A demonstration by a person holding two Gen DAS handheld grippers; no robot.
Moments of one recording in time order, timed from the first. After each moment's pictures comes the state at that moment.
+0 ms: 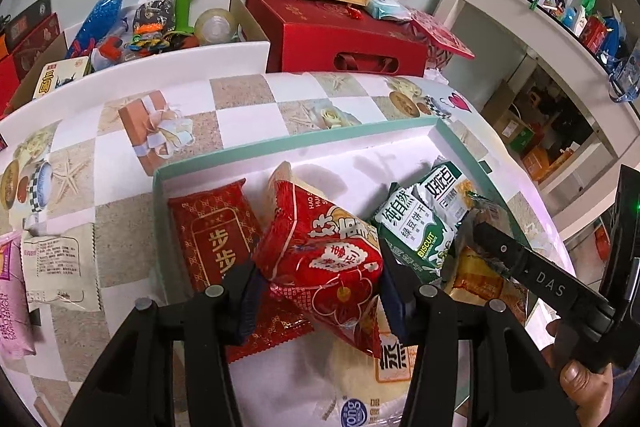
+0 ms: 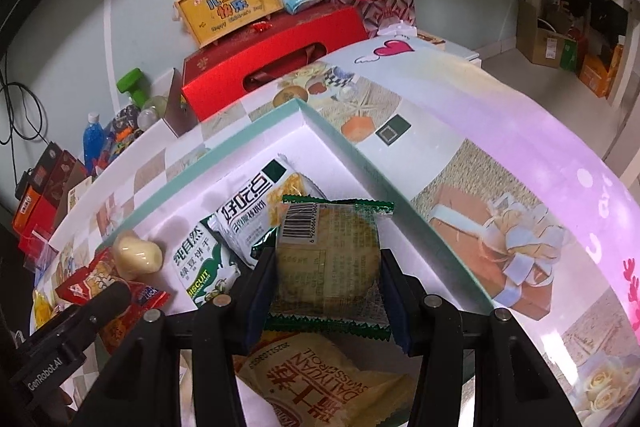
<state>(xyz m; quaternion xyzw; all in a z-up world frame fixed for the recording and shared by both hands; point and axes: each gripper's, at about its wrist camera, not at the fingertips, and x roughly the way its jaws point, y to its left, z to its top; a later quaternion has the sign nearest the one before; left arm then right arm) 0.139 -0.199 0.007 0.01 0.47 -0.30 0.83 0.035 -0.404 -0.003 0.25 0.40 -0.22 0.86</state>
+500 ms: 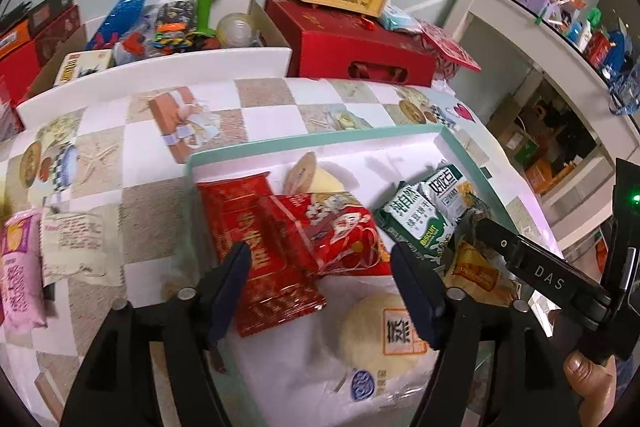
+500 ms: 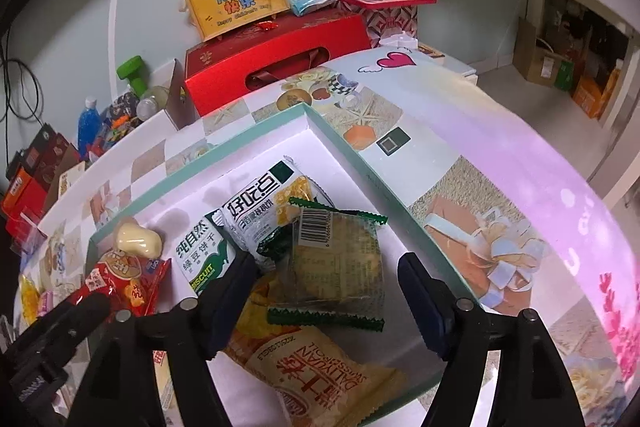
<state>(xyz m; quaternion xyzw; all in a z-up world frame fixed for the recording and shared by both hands) 0.126 -0.175 0.017 -0.01 0.46 -0.28 0.84 0.037 -0.389 0.013 0.20 0.41 -0.23 0.86</state>
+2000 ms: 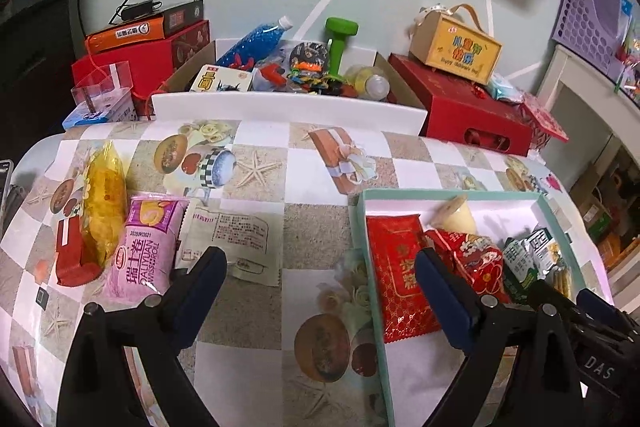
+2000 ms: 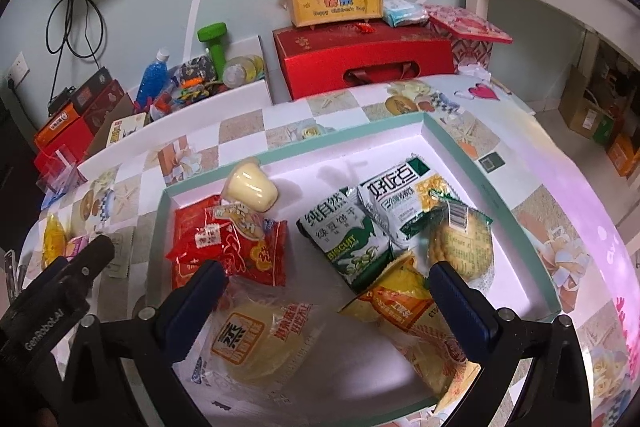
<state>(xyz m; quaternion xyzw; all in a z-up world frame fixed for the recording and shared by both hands) 0.121 -0.097 0.027 -0.04 0.39 -0.11 0.91 0.056 -0.303 0.032 0.13 0.41 -0.15 0.89</state>
